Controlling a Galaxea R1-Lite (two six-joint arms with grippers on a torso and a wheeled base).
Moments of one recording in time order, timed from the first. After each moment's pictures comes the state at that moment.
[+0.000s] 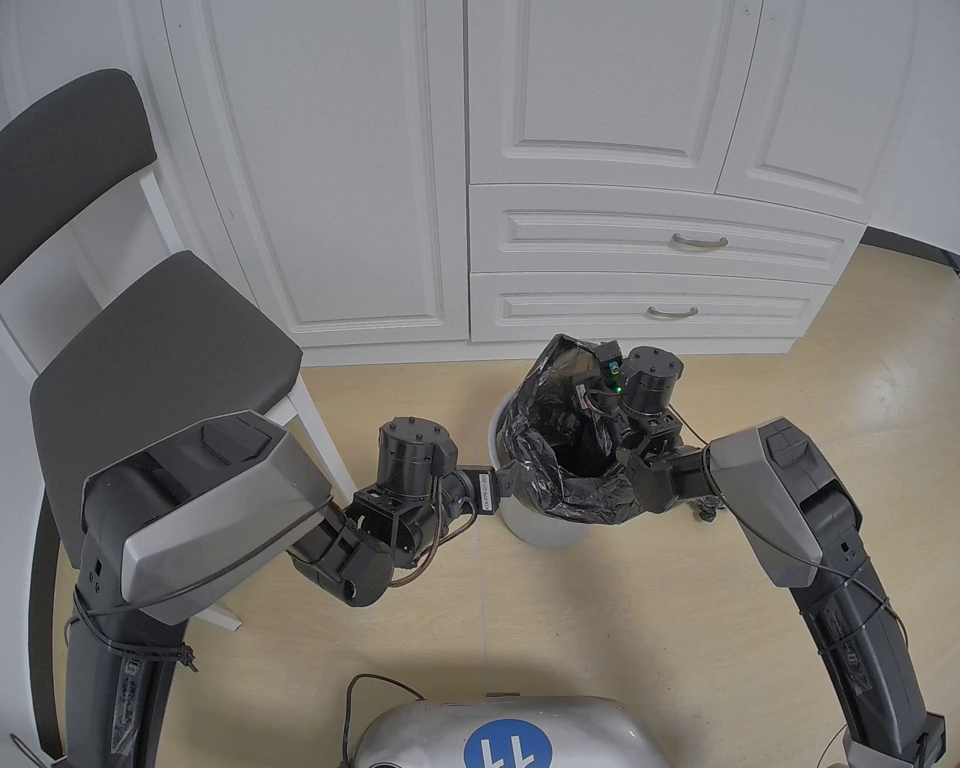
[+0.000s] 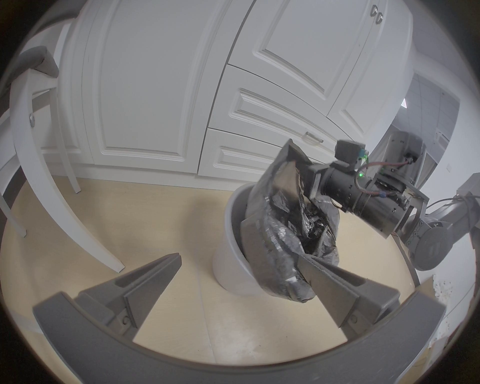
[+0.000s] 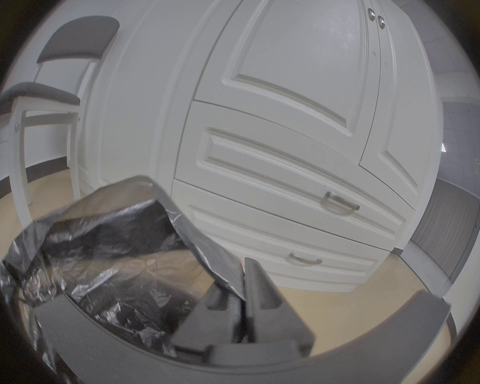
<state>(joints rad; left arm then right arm) -0.57 2.43 -1.23 -0.91 0.12 -0.28 0.37 2.77 -2.00 -0.94 -0.34 -0.41</state>
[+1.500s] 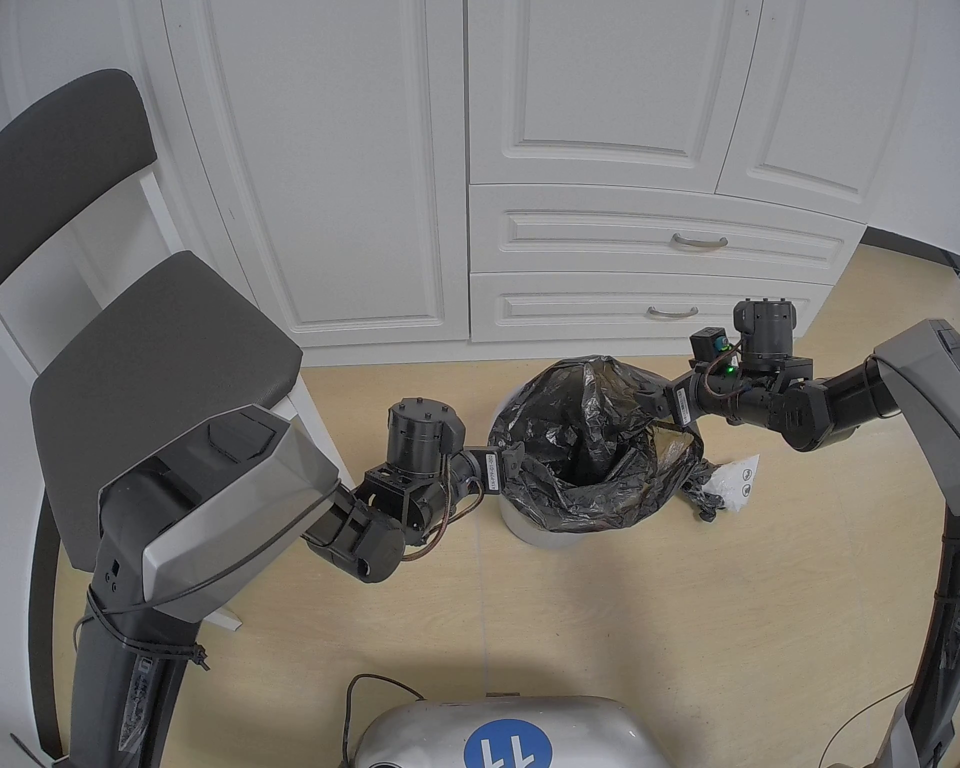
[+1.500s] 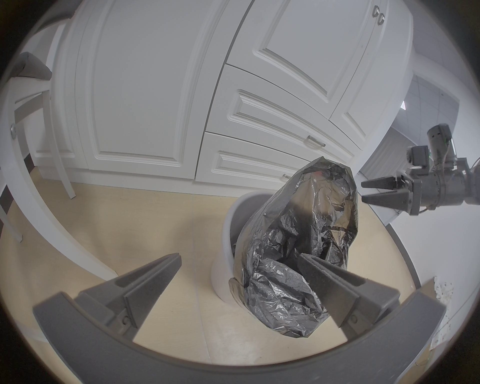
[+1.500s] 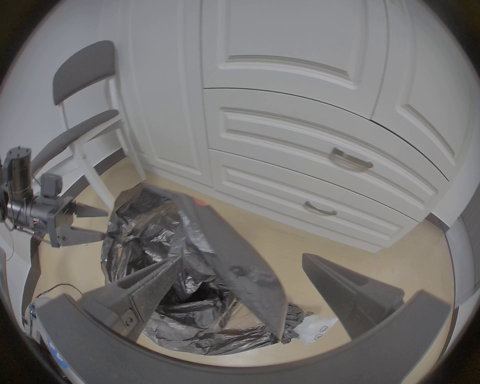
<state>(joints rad) -0.56 2.48 -1.38 -0.82 0.11 -0.28 0.20 2.19 -1.39 -0.47 0.09 -0.31</state>
